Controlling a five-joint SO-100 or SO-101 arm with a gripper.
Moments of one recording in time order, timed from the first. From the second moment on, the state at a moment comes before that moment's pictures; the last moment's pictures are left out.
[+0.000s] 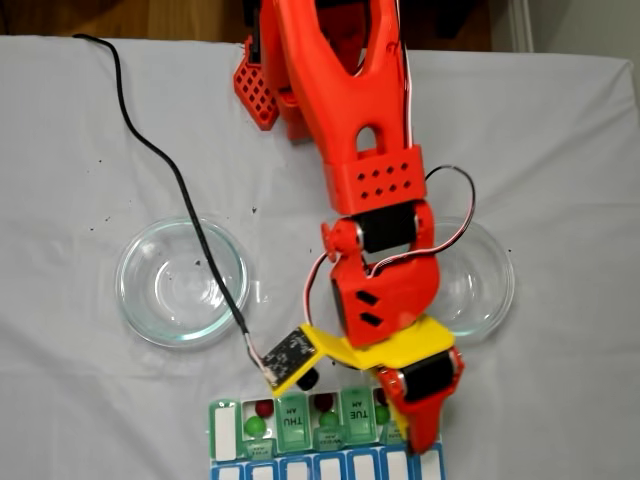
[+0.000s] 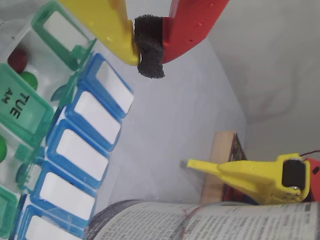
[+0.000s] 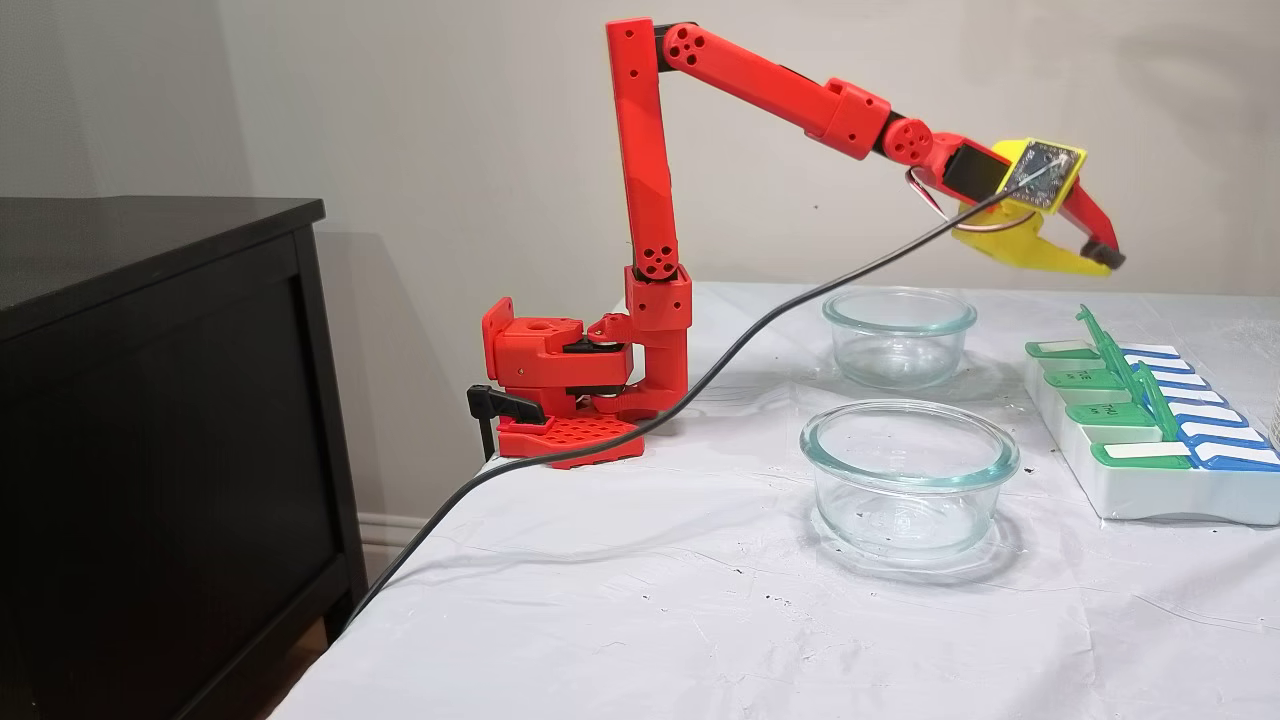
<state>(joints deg) -14.3 112.9 124.0 -0.5 -12.5</state>
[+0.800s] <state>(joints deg) -14.2 105.2 115.1 19.2 -14.3</state>
